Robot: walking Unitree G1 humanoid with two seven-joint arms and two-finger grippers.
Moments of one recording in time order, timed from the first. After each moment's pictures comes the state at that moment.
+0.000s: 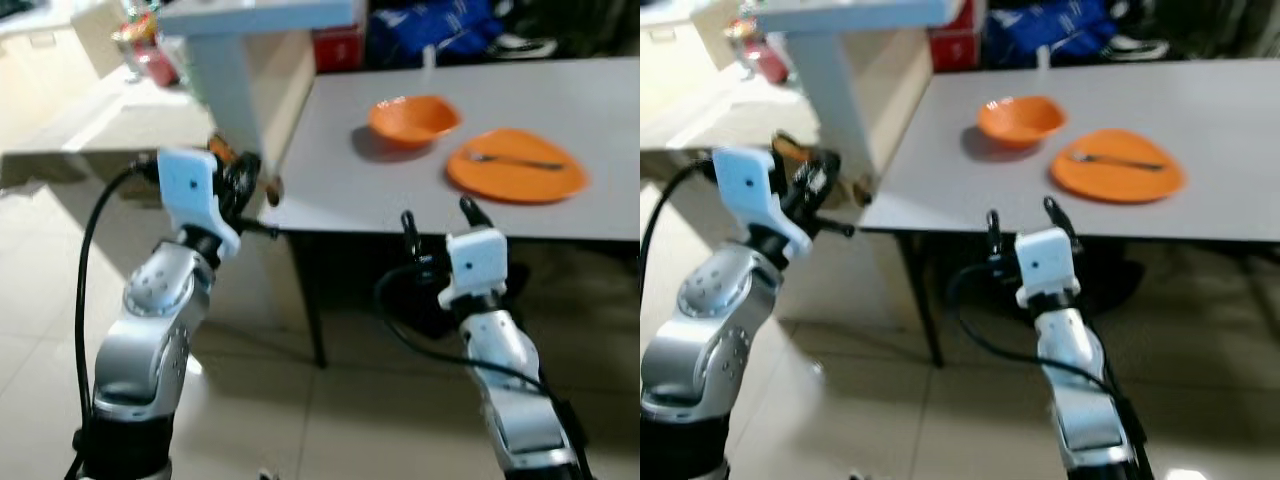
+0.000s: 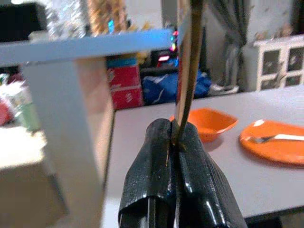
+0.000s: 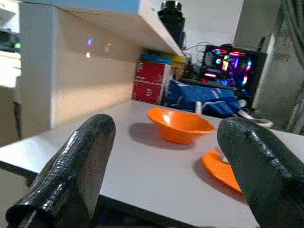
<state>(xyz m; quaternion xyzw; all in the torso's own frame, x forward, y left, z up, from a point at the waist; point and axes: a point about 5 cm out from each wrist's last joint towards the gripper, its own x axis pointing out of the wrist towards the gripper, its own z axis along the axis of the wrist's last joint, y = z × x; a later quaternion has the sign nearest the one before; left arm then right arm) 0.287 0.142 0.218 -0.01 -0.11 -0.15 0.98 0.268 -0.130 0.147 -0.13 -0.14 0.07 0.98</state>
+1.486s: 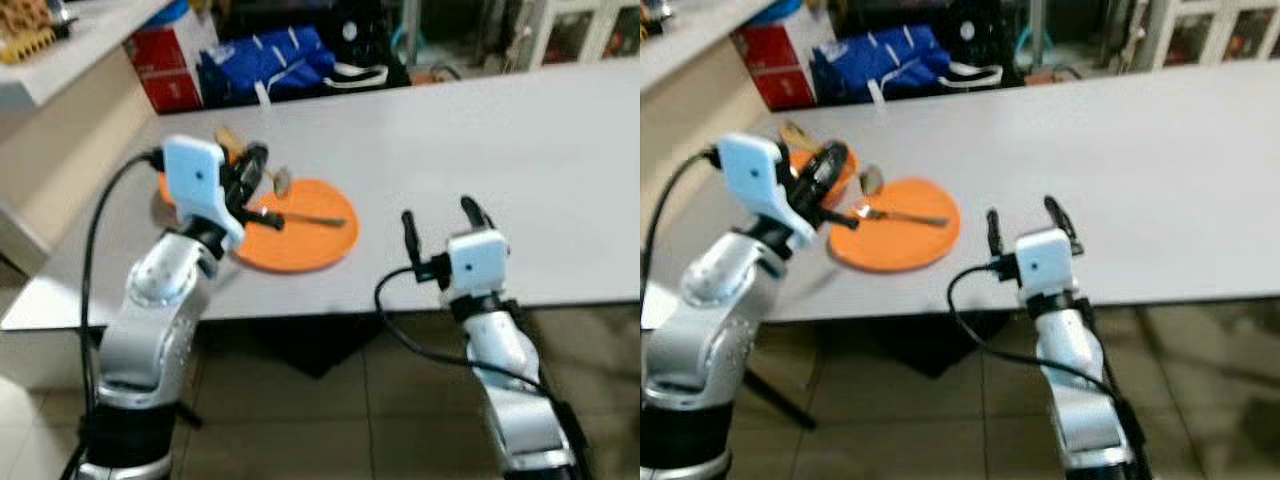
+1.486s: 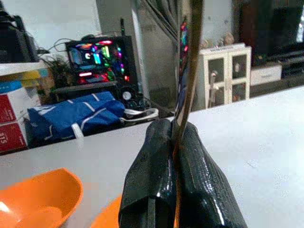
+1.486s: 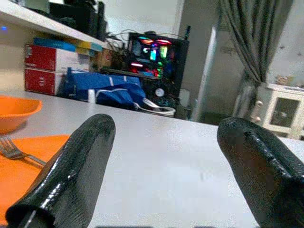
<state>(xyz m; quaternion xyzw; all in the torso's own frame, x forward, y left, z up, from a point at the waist) 0.292 0.142 0.222 0.00 -0.12 -0.16 0.98 0.266 -0.125 0.148 -0.13 -0.15 0.08 0.98</state>
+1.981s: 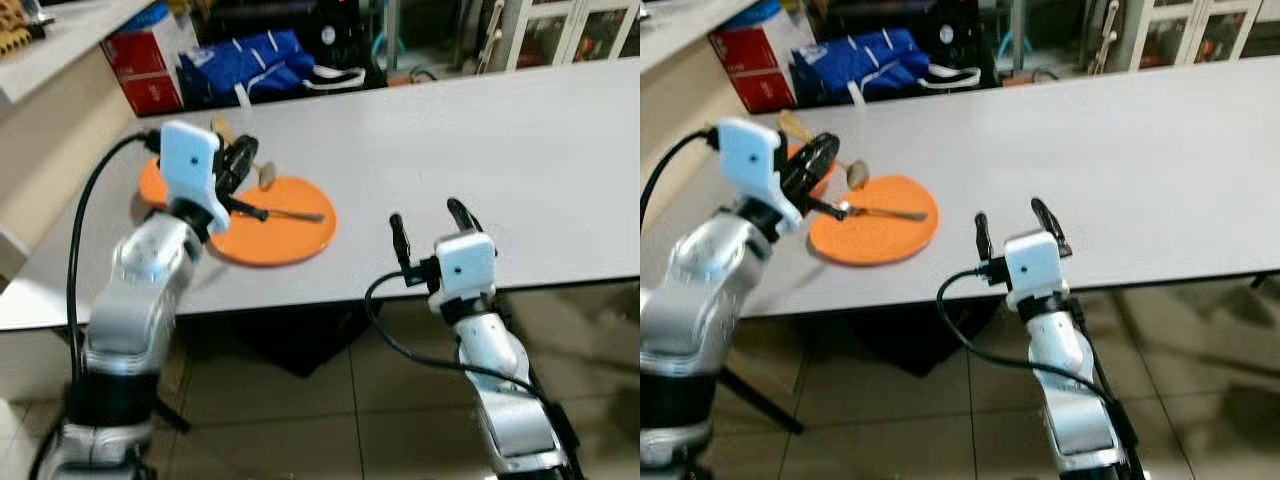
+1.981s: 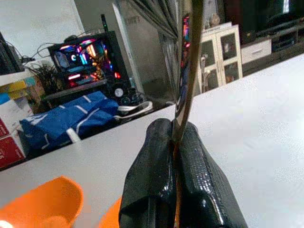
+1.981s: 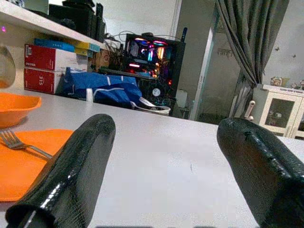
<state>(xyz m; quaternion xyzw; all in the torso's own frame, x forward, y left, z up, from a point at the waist) 0.321 0.161 0.224 0.07 -0.10 -0.17 0.98 0.265 -0.120 0.146 -0.12 -0.15 0.09 0.98</state>
